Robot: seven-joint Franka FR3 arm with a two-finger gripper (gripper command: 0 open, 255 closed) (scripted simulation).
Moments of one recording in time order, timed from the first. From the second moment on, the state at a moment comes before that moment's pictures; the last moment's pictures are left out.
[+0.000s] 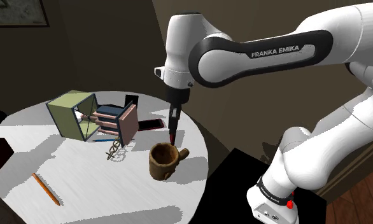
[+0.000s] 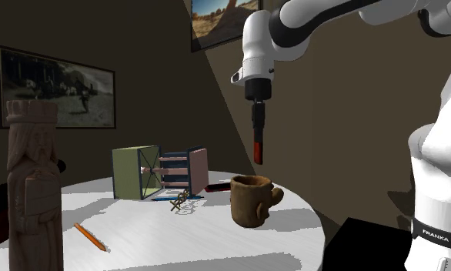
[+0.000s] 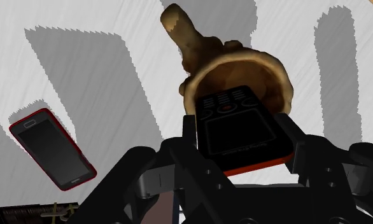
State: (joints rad) arm 0.27 -0.32 0.27 -2.21 0.10 1.89 -0.16
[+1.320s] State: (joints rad) arm 0.27 -0.31 0.28 -2.27 0.11 1.96 -0.16
